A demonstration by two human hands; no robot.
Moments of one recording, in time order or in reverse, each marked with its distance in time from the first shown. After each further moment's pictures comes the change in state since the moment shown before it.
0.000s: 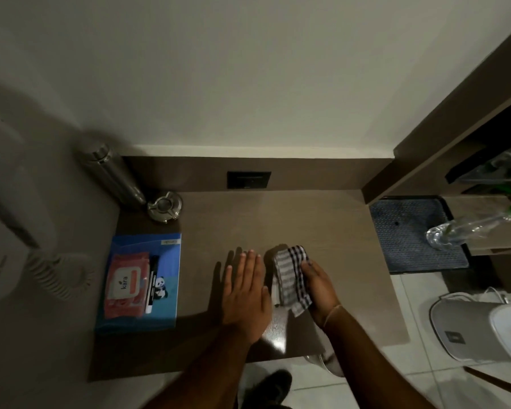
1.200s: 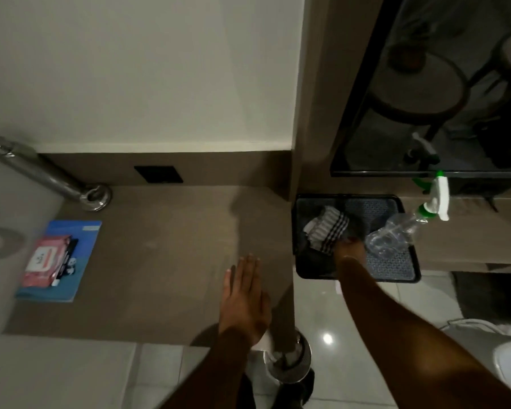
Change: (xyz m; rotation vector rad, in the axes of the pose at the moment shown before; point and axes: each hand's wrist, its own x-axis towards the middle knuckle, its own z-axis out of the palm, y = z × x) left_hand 0.029 0.332 0.068 -0.016 0.044 -0.119; right_hand 0.134 -0.167 -0.344 -0.501 0.389 -0.011
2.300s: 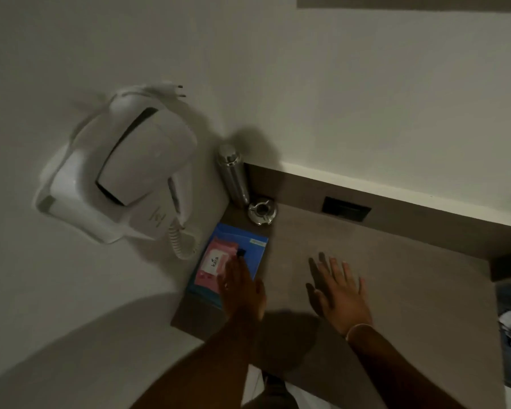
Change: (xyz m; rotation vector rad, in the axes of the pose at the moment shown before) left_hand 0.014 -0.439 -0.112 -0.059 0.010 -0.674; right_hand -0.261 -0.060 0.371 -1.097 -0.425 -0.941
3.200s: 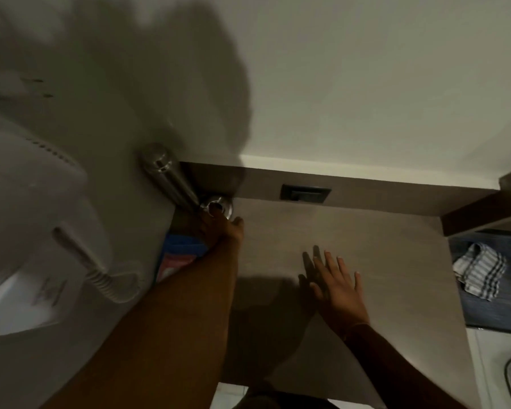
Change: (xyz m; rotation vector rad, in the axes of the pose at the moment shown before) left_hand 0.160 0.107 -0.030 -0.299 -0.071 -0.122; right_hand -0.004 0.038 0.014 0.170 0.064 0.219
